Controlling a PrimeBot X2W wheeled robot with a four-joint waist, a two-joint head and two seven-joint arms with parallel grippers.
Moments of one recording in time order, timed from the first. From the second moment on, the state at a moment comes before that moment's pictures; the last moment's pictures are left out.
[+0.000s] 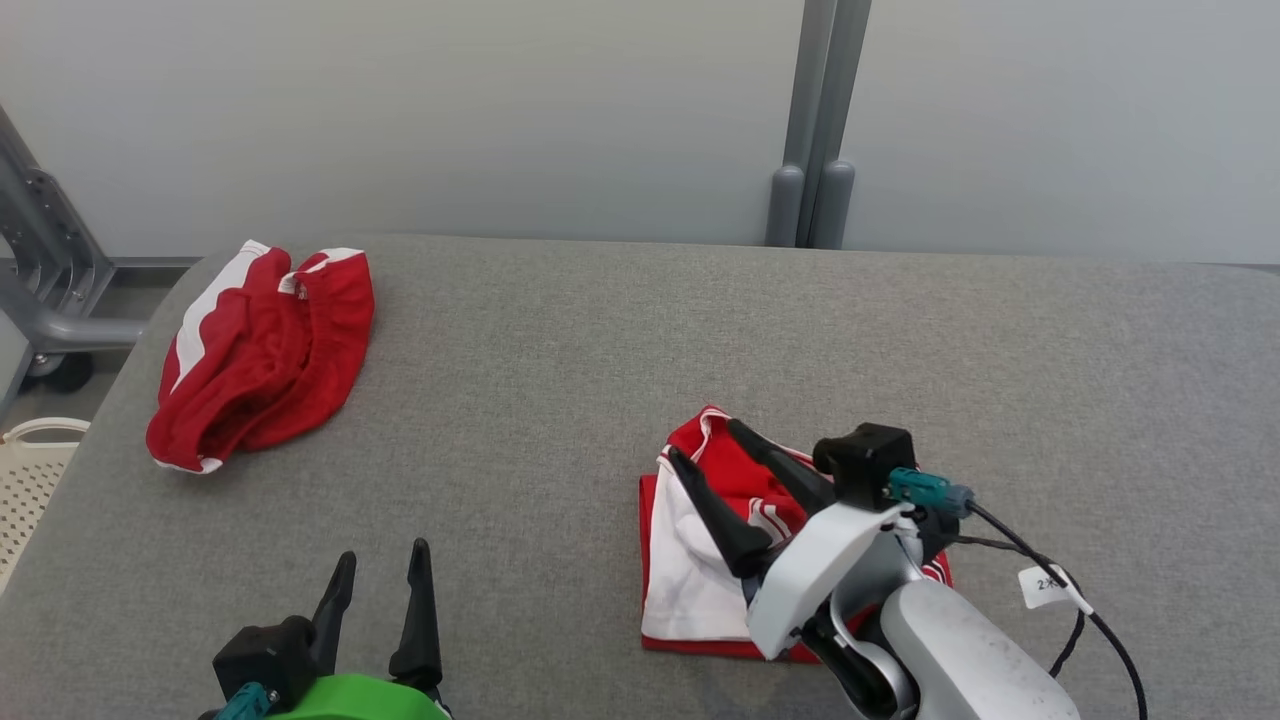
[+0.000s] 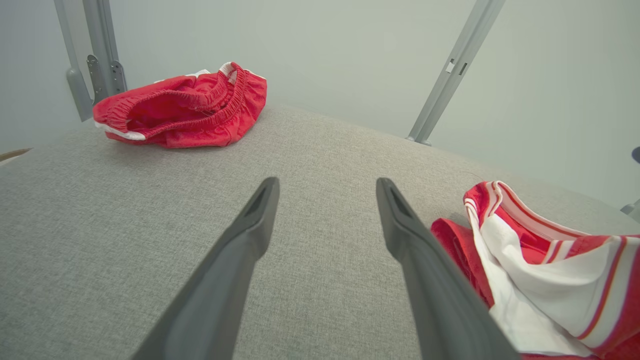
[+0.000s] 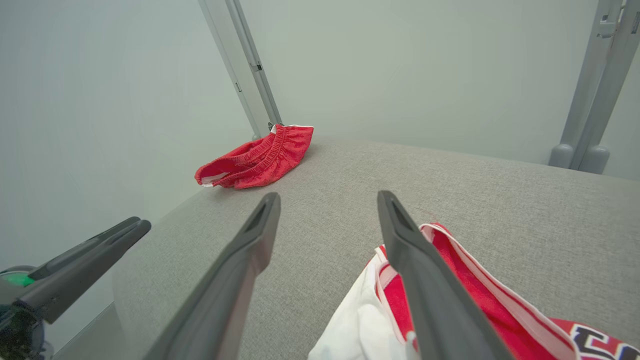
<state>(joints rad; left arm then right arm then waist) 0.03 0.26 -0.41 0.15 -0.63 0.19 -0.24 -0.32 -0.05 0.53 0.33 0.46 0.13 -0.04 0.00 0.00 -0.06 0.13</state>
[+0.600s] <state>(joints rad) 0.04 0.26 -0.43 0.13 -0.63 0.20 -0.24 -0.22 -0.05 0.12 0.32 0.29 0.13 -0.08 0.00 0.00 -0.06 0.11</state>
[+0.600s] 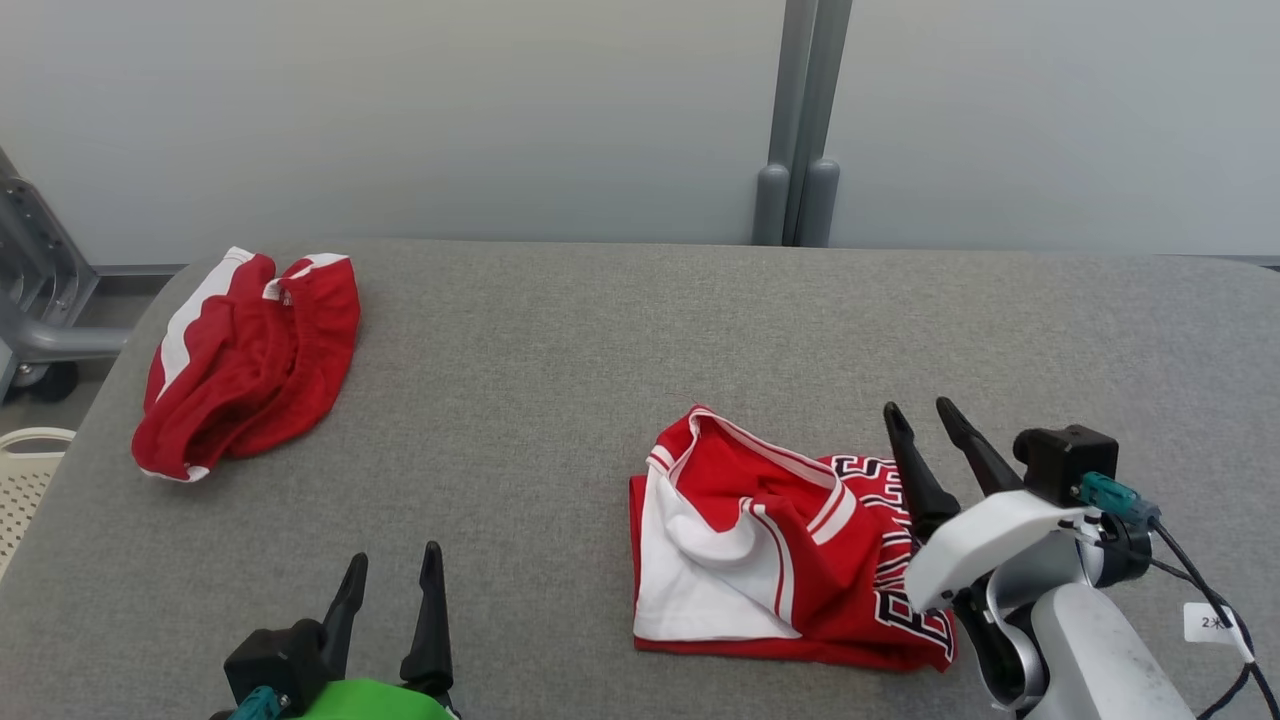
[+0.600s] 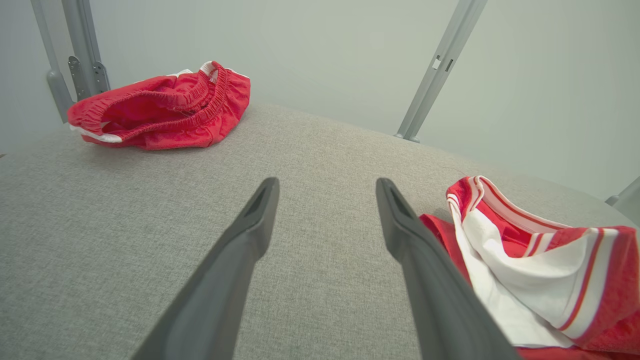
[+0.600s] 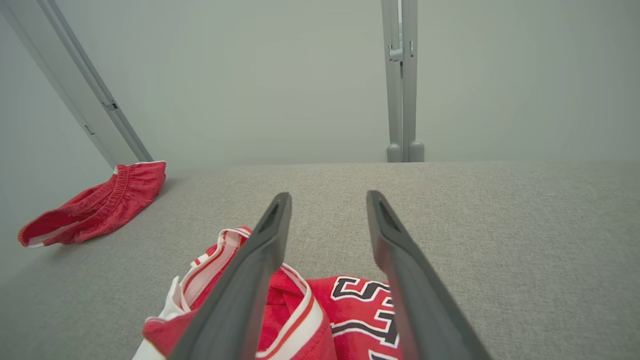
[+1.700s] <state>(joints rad) 0.01 0.27 -0.43 0.12 -0.63 0.20 -0.23 -0.34 -0.05 0.33 0.84 0.46 0.13 -0.20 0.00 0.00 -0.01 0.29</state>
